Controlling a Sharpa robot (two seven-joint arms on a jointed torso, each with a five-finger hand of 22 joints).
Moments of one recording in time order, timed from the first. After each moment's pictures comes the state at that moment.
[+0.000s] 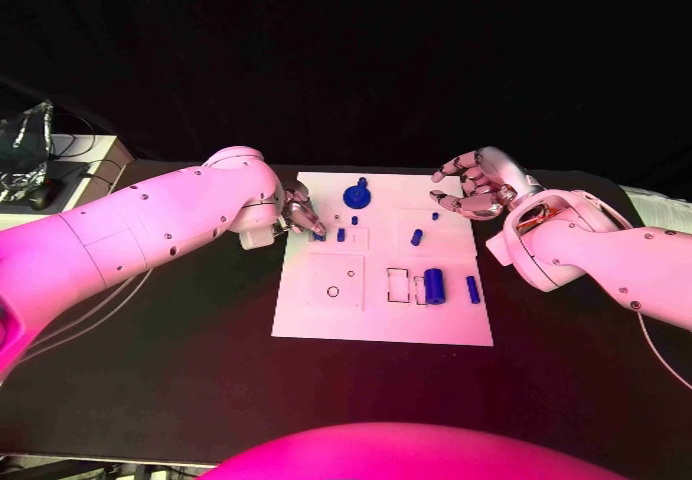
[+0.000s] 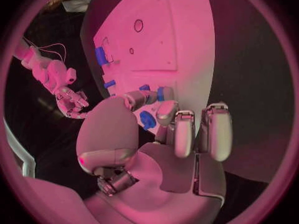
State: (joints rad) left arm 1.25 -0.56 0.05 1.19 -1.05 0.27 -0.57; left_hand 1.07 -0.19 0.76 0.14 0.54 0.91 0.07 0.67 0.78 1.32 -0.02 1.27 0.99 1.47 -0.07 1.57 1.31 0.05 1.47 0.04 1.48 1.31; right arm 1.23 -0.88 -0.09 1.57 -1.08 -0.64 -0.09; right_hand 1.37 -0.24 0.43 0.21 0.39 0.89 0.16 0.24 0.42 1.46 0.08 1.53 1.31 1.47 0.01 1.55 1.31 0.00 1.47 0.11 1.55 1.31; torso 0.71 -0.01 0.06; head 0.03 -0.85
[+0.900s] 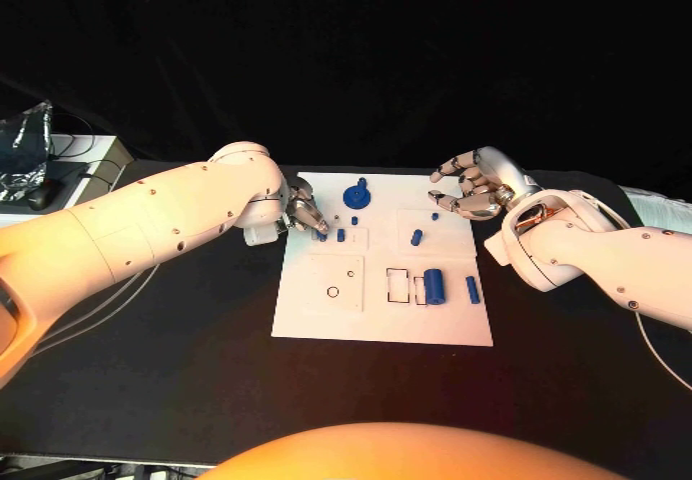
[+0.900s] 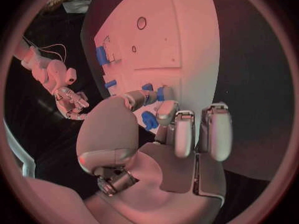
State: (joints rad) left arm 1.26 -0.53 0.05 1.15 -1.05 0.29 -0.57; left_hand 1.07 -0.20 0.76 0.14 0.54 0.91 0.07 0.67 0.78 1.32 -0.02 1.27 0.99 1.47 -0.07 1.57 1.31 0.05 1.47 0.04 1.48 1.31; right arm 1.23 -0.88 -0.09 1.57 -1.08 -0.64 -0.09; right_hand 1.37 -0.24 0.43 0.21 0.39 0.89 0.16 0.24 0.42 1.46 0.08 1.53 1.31 1.47 0.01 1.55 1.31 0.00 1.47 0.11 1.55 1.31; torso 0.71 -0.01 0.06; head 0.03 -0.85
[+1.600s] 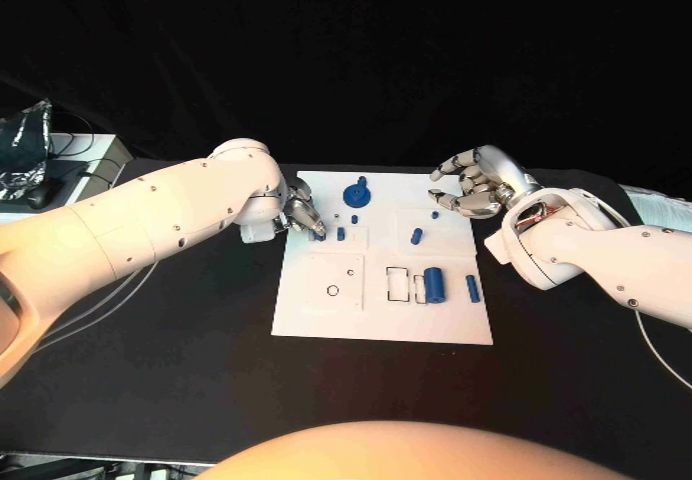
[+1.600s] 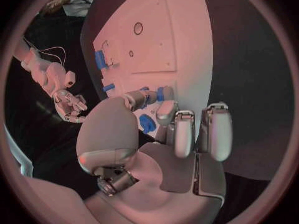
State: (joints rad) left arm 1.26 -0.52 0.05 1.13 -1.06 0.35 -0.58; left_hand 1.07 -0.20 0.76 0.14 0.54 0.91 0.07 0.67 0.77 1.32 -0.02 1.27 0.99 1.47 -0.07 1.57 1.31 0.05 1.47 0.04 1.48 1.31; right arm 1.23 -0.88 -0.09 1.57 -1.08 -0.64 -0.09; right_hand 1.37 -0.24 0.43 0.21 0.39 0.89 0.16 0.24 0.42 1.46 0.08 1.53 1.31 1.47 0.01 1.55 1.31 0.00 1.47 0.11 1.55 1.31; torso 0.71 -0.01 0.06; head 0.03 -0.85
